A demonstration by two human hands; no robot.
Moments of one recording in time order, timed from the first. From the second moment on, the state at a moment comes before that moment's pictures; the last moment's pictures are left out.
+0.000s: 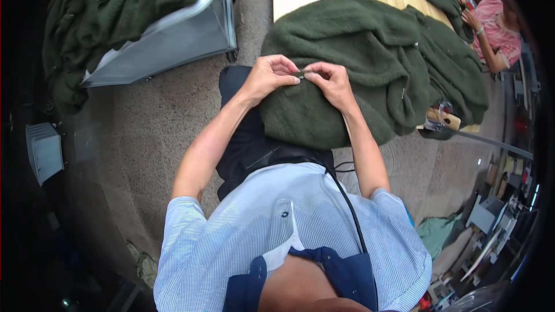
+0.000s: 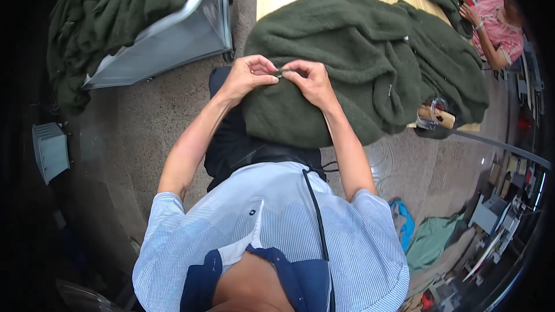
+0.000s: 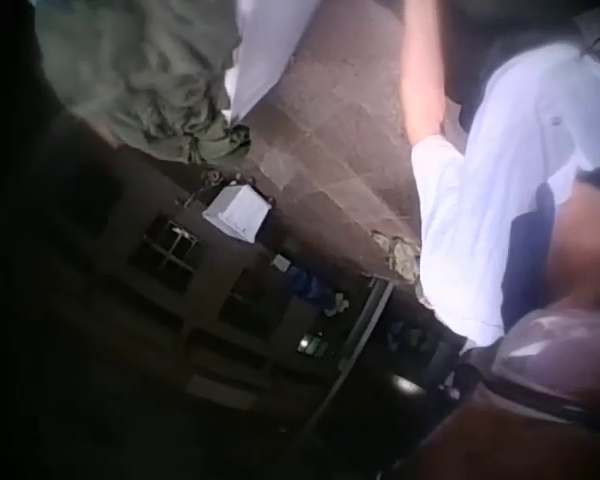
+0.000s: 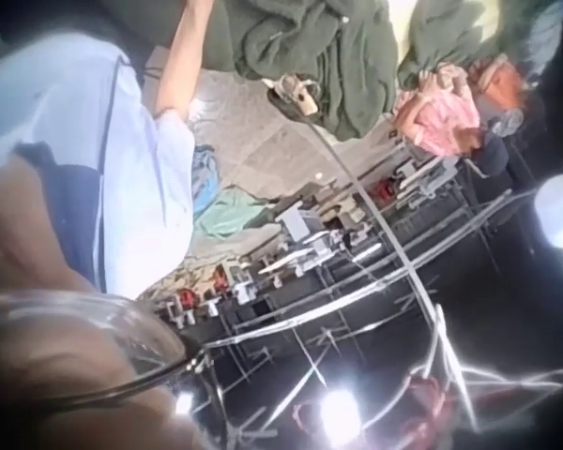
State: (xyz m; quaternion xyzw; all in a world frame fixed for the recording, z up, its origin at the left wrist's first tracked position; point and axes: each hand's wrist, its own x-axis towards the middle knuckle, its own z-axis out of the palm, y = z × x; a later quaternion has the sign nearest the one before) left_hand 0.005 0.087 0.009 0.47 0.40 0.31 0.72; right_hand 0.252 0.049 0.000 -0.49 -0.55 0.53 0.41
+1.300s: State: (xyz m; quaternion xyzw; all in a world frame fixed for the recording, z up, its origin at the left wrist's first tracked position) left_hand 0.031 0.053 -0.016 0.47 0.40 0.47 0.63; right_hand 0.259 0.041 -0.003 -0.47 -0.53 0.57 0.42
